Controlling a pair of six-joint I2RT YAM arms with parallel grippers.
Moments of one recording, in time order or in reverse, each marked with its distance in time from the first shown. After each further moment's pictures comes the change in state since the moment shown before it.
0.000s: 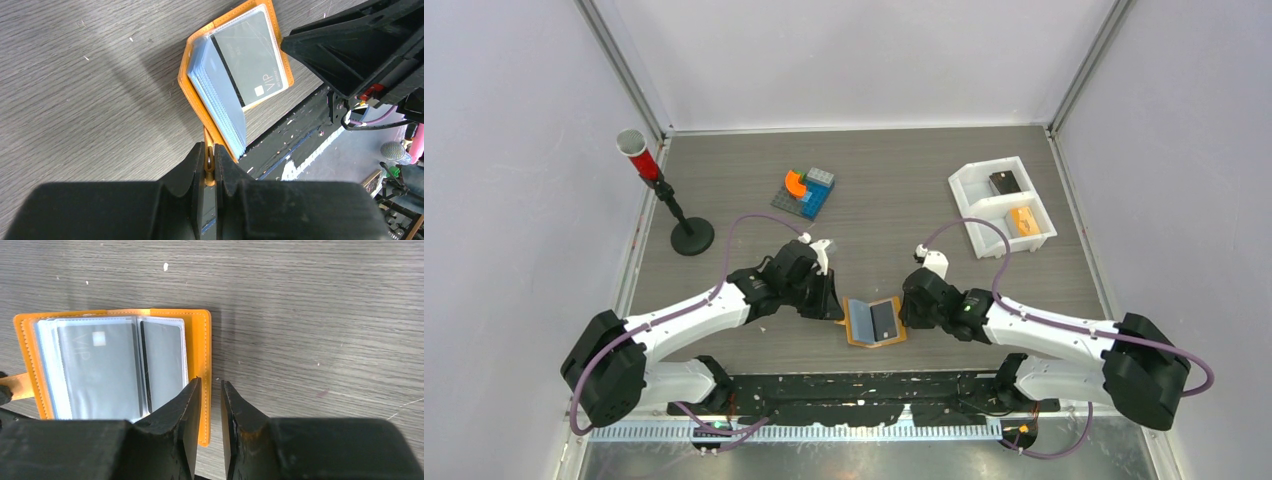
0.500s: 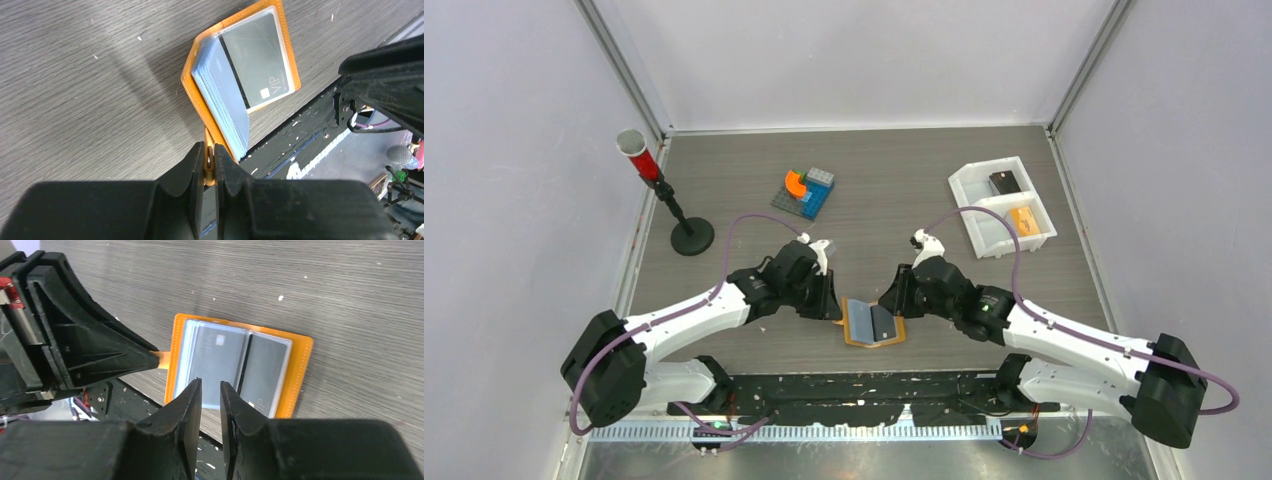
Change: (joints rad) left arm 0.000 0.000 0.000 -0.008 -0.016 0.003; right arm 0.000 -0.167 0.074 0.041 -0.143 -0.029
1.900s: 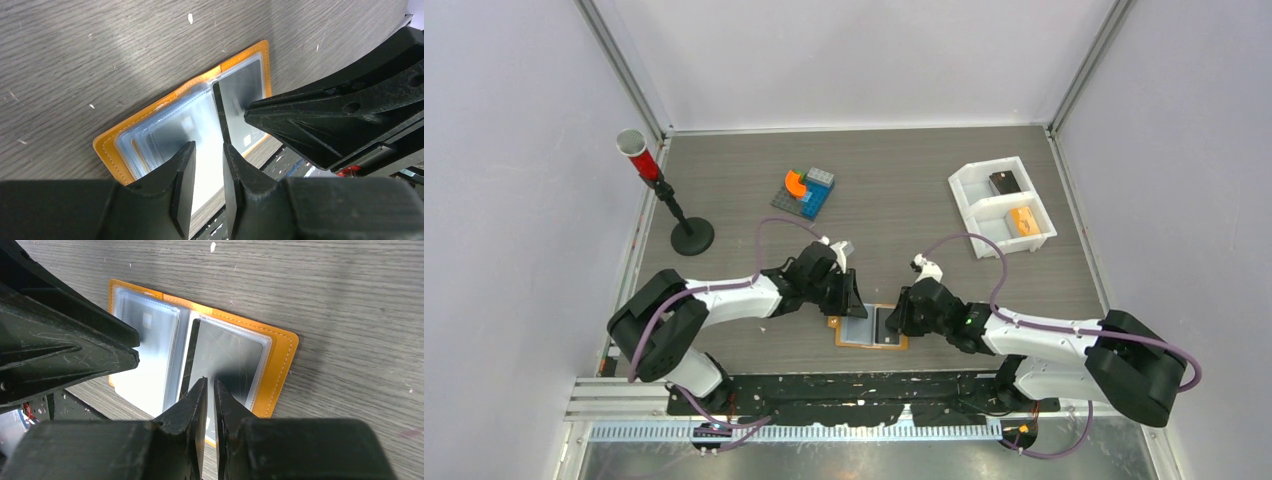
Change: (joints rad) left arm -0.016 0.296 -0.013 0.360 0.080 -0.113; right arm -0.007 0.178 -0.241 0.298 -0.020 0.074
